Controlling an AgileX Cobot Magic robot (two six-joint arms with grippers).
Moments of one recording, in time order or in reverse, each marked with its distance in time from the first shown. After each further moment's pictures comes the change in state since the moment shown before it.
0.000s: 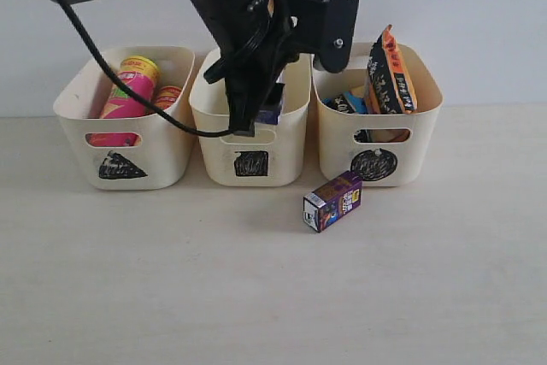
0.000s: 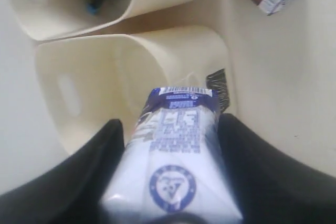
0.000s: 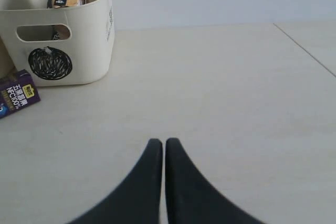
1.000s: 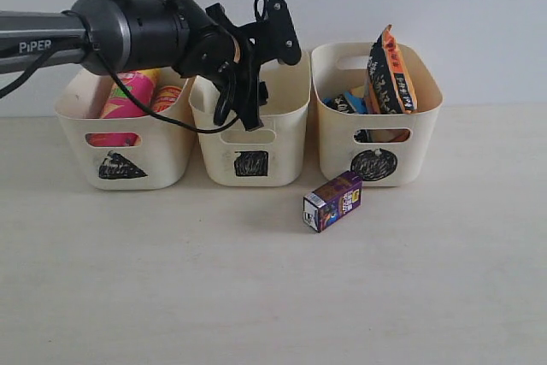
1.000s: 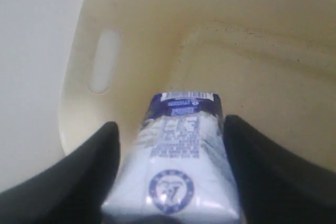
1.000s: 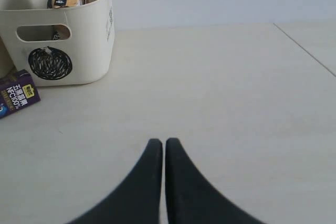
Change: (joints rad) left arm 0.207 0.230 0.009 0.166 -0.511 -0.490; right arm 0.000 0.000 0.000 0.000 0.000 0.000
